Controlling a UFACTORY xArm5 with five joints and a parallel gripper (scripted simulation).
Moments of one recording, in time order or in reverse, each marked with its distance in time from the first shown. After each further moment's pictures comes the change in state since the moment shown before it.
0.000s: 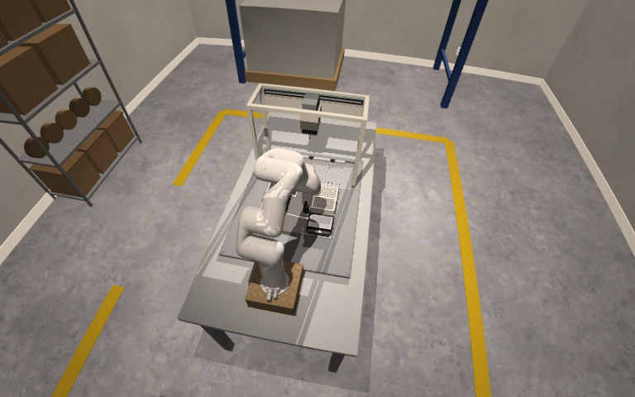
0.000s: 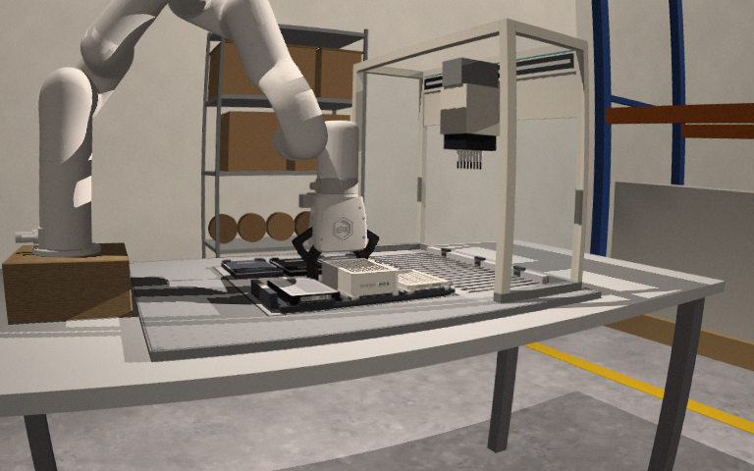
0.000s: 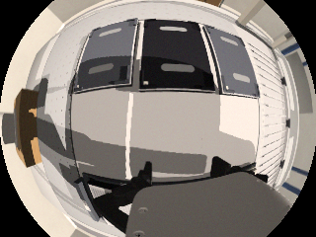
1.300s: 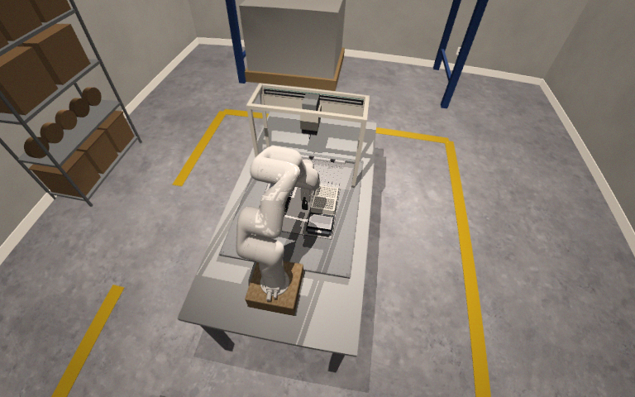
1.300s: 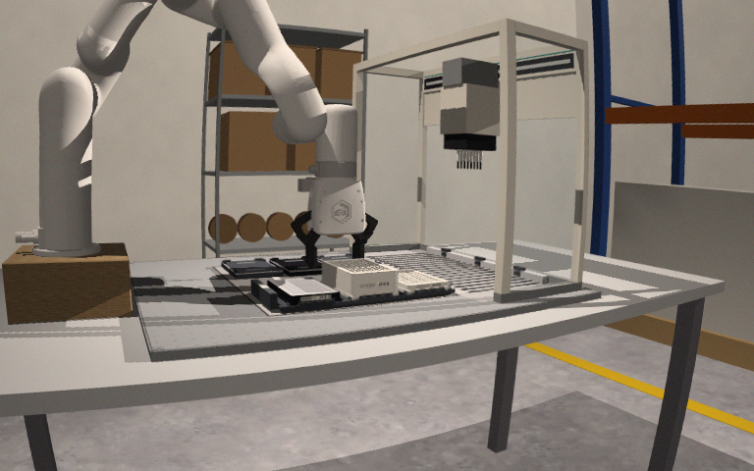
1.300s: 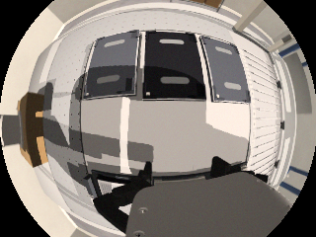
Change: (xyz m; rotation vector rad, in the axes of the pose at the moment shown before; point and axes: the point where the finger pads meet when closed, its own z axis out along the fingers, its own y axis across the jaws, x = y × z) arm 0.007 0.000 -0.030 -0.001 0.000 -0.001
